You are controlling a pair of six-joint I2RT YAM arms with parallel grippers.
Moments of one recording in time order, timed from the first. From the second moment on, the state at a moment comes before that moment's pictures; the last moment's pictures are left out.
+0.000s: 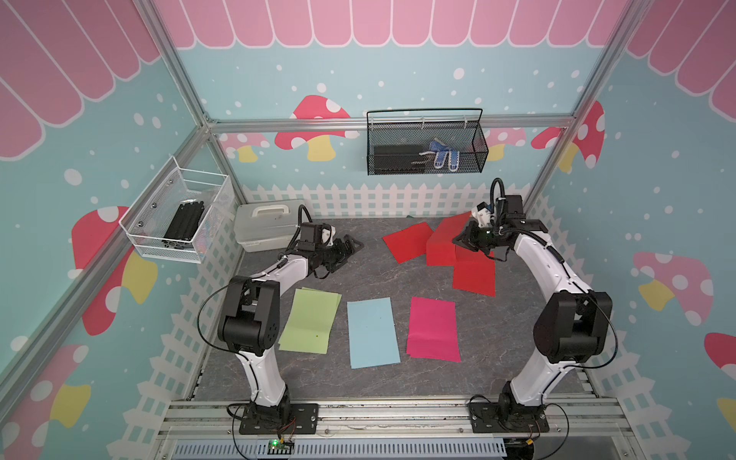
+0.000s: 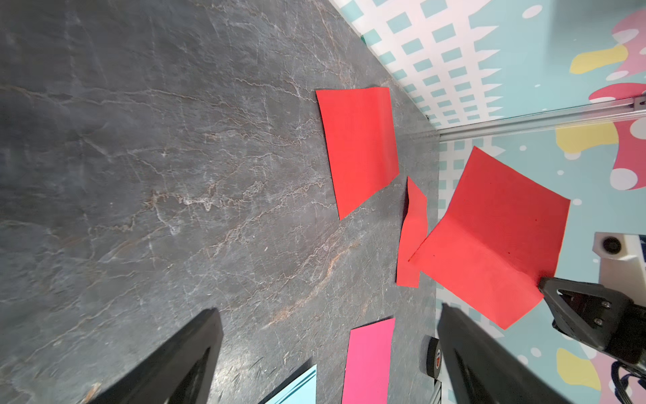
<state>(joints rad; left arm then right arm) -0.15 1.87 1.25 -0.10 0.61 -0.73 0.00 1.75 1.57 -0.76 -0.64 0.40</state>
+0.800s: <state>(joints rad) -0.15 1.87 1.24 -0.10 0.61 -0.73 -0.22 1.79 1.43 -0.70 -0.76 0.42</state>
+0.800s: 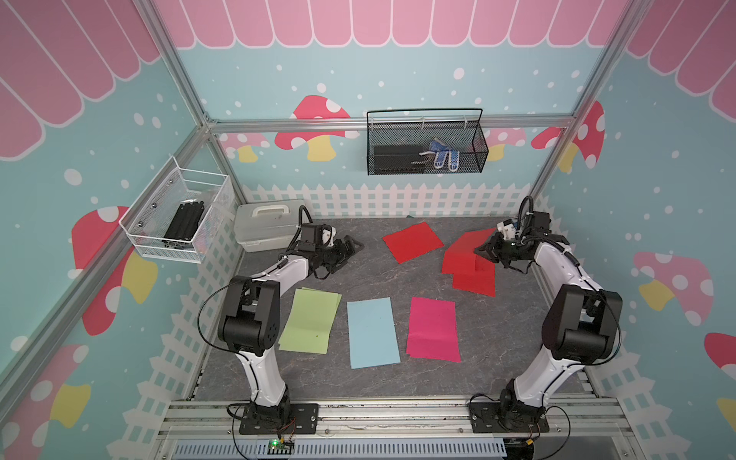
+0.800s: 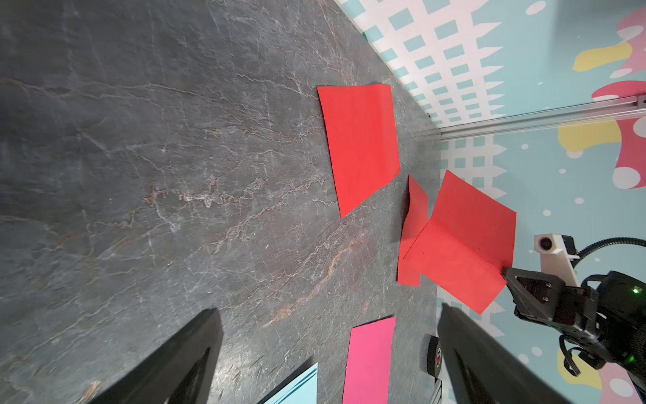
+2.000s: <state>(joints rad) -0.15 1.90 1.24 -0.10 0.62 -0.73 -0.34 1.93 1.35 -0.76 -0.61 0.32</state>
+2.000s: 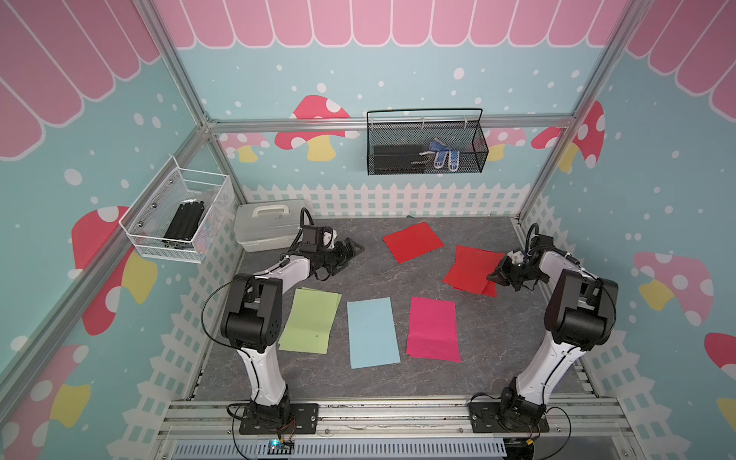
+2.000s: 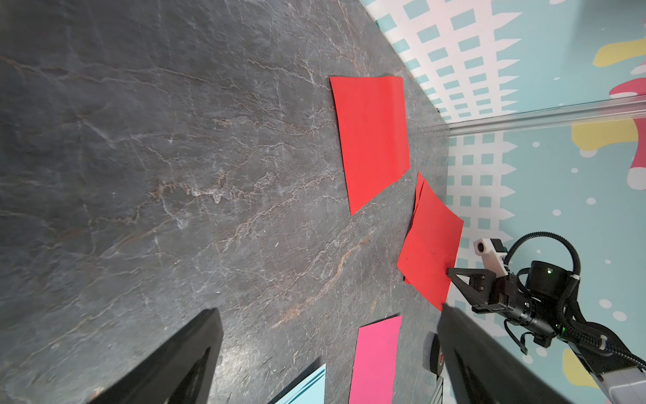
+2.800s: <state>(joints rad) -0.15 1.93 1.25 -0.09 0.64 -0.73 -0.33 2.04 1.55 -0.95 -0.33 0.21</state>
